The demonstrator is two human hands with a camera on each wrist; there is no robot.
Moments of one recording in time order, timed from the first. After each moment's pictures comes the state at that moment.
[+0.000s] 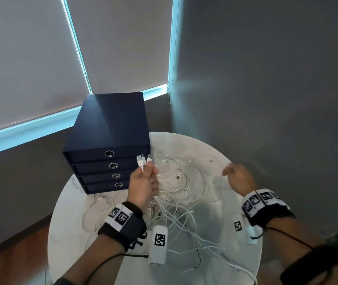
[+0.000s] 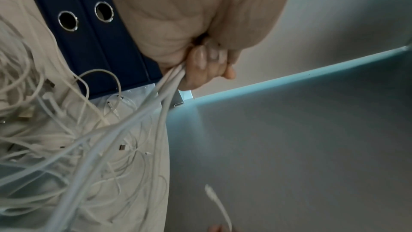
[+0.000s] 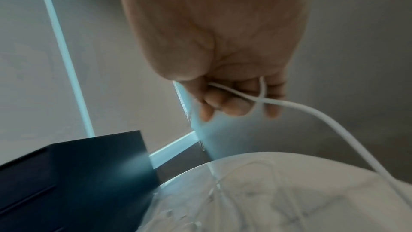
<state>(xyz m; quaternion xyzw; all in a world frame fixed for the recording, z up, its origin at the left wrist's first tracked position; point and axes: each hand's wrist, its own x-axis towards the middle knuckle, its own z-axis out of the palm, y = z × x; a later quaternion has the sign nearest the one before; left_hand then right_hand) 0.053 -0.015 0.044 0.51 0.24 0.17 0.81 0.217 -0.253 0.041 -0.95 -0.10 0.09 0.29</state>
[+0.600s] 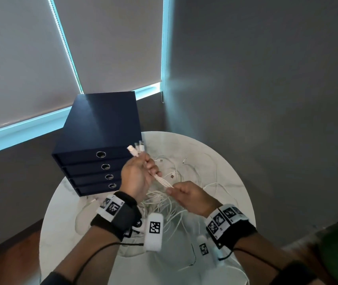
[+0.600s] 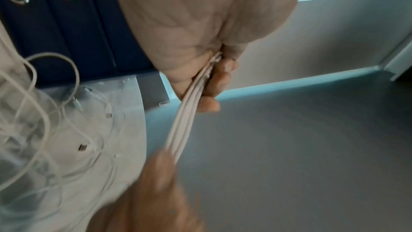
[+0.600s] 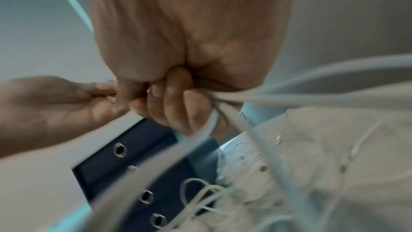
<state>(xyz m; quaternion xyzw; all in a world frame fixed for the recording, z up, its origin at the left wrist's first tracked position) 0.070 -0.013 0.070 0.37 0.17 0.15 0.90 0.123 -0.182 0.034 -0.75 -0.31 0.31 0.50</state>
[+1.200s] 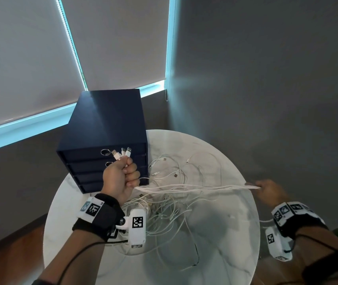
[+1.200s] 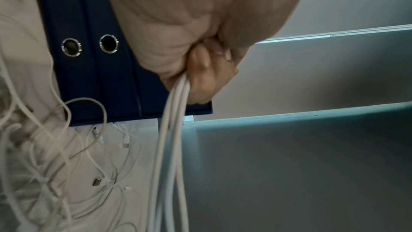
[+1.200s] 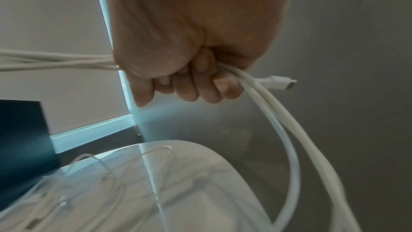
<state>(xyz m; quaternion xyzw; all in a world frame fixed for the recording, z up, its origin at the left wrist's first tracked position) 0.047 0.042 0.055 0.37 0.23 0.12 0.89 0.230 -0.354 0.014 -0.97 -0.06 0.12 0.19</state>
